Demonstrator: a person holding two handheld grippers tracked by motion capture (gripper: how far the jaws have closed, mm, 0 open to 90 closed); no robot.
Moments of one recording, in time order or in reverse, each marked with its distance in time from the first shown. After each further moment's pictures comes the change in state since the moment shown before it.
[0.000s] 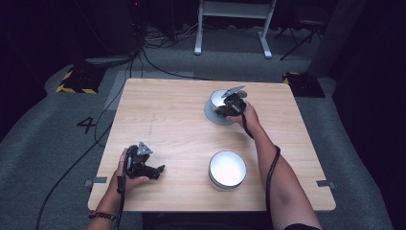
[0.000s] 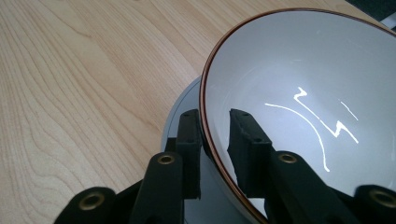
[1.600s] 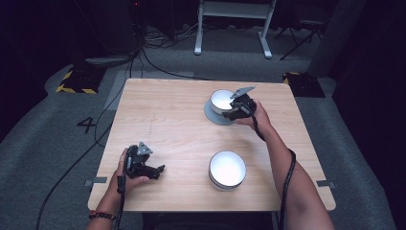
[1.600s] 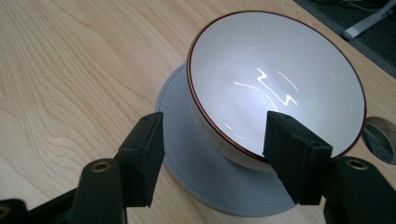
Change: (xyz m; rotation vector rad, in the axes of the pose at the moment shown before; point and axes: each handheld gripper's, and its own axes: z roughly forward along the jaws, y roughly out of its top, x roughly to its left) left arm 0.000 0.000 0.000 0.006 -0.014 -0.008; right arm 0.005 -0.009 -0.044 -0.001 -0.085 -0.040
